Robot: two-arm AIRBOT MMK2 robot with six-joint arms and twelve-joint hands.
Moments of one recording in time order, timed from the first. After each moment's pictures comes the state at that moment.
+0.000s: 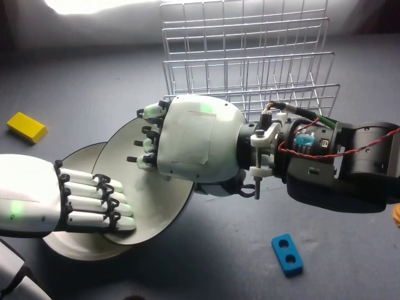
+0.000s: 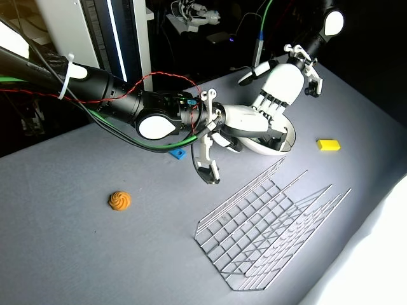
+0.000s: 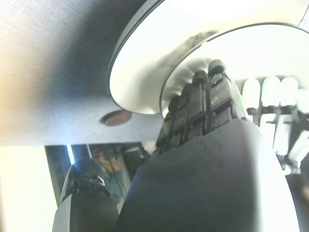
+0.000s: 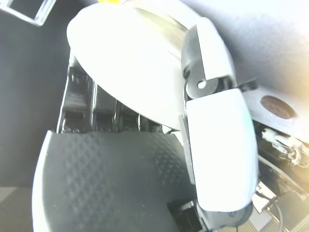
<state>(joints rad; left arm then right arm) 0.94 -0.89 1.31 1.39 -0.88 -0.02 -0.61 -1.46 1.23 -0.27 0.49 -1.37</state>
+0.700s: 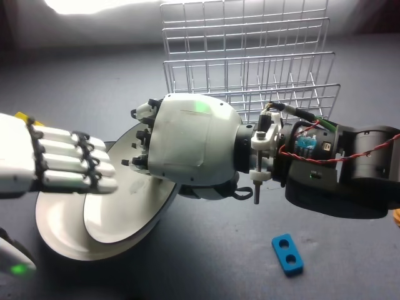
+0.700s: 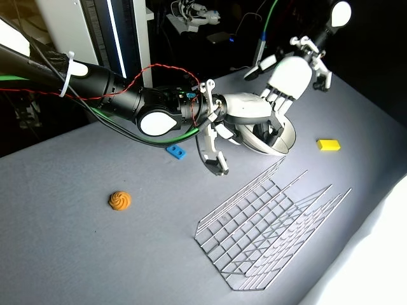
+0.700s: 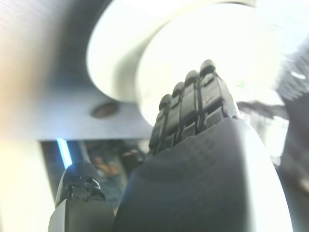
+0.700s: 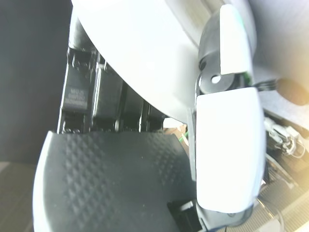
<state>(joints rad) 0.81 -0.78 1.29 1.44 -0.92 -0.06 -0.60 -1.44 1.17 -0.27 0.54 -1.39</state>
